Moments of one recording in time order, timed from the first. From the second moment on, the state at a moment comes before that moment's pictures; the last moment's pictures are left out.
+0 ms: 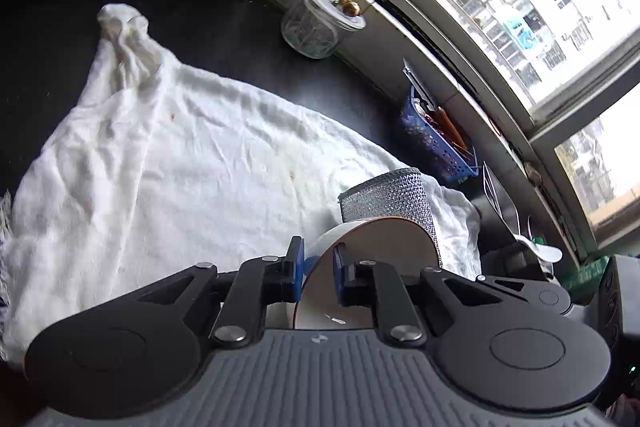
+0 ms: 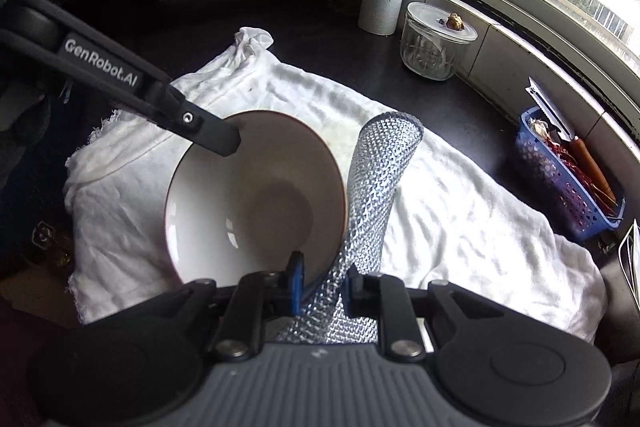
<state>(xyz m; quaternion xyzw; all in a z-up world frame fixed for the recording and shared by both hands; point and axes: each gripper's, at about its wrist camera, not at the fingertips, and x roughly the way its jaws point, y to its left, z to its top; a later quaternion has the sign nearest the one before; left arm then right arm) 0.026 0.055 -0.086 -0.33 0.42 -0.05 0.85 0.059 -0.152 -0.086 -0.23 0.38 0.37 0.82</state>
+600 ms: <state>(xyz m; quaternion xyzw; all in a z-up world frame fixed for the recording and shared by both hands) 0.004 0.079 -0.179 -0.60 0.49 -0.01 0.63 0.046 -0.142 -0.093 -0.23 0.38 0.39 0.81</state>
